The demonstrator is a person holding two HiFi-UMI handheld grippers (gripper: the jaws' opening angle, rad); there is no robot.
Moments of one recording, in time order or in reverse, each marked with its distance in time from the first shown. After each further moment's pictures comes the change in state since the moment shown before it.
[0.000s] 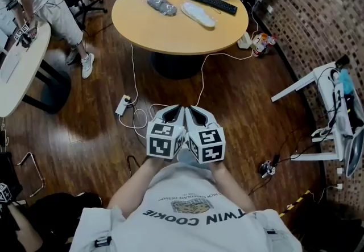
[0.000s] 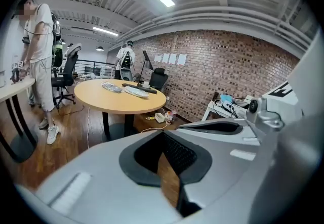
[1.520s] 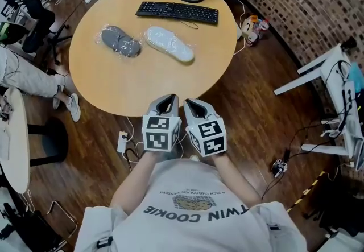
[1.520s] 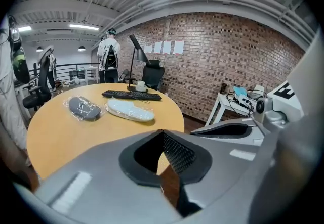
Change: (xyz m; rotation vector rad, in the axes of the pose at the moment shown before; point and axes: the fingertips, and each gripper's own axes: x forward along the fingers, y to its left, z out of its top) left arm 0.325 0.101 0.187 0.141 0.097 -0.079; right arm 0.240 -0.259 0.114 0.137 0.027 -0.091
